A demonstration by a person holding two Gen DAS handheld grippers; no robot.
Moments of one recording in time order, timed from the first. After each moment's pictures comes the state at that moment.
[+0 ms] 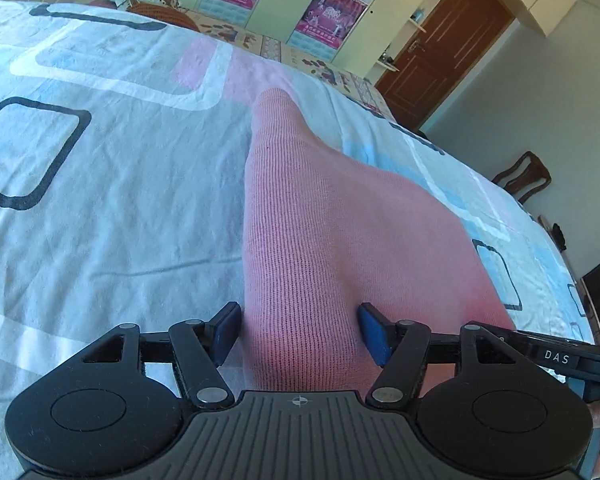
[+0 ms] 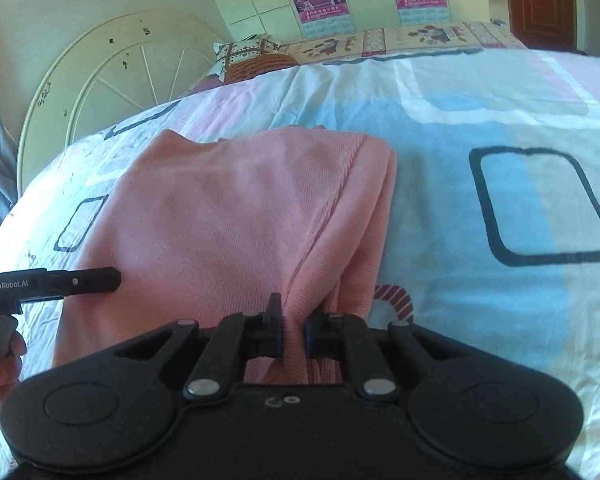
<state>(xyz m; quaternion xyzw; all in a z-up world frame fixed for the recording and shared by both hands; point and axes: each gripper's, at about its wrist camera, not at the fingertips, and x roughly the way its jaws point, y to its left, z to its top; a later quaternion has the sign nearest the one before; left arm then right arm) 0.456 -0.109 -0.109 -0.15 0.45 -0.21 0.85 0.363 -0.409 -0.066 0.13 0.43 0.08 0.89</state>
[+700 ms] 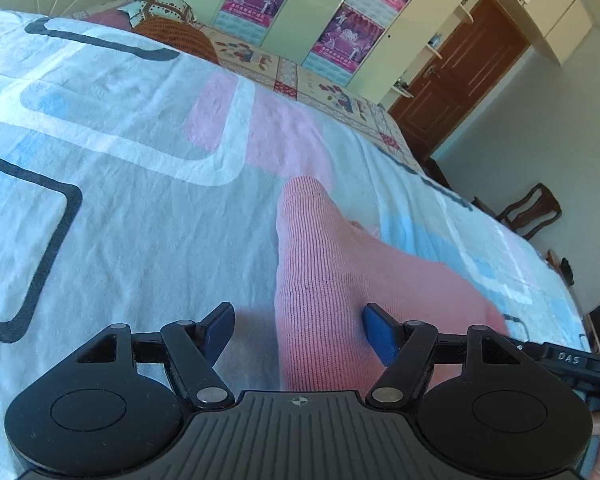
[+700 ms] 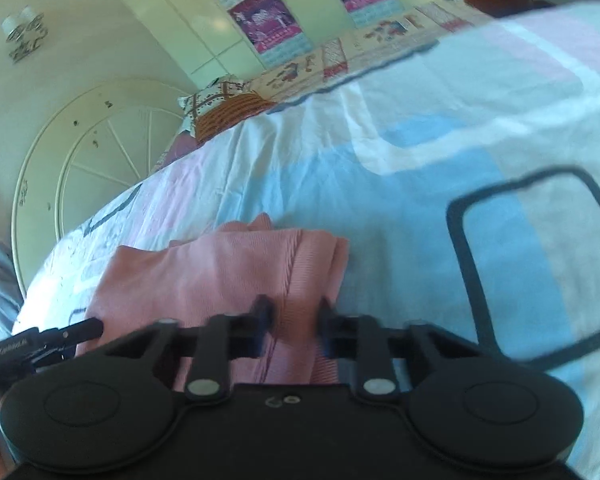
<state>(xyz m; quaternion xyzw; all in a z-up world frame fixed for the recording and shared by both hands) 0.541 -0.101 -0.114 -0.18 0.43 -0.19 0.87 0.440 -0.455 -0.073 0.23 0.39 0.05 0.89</state>
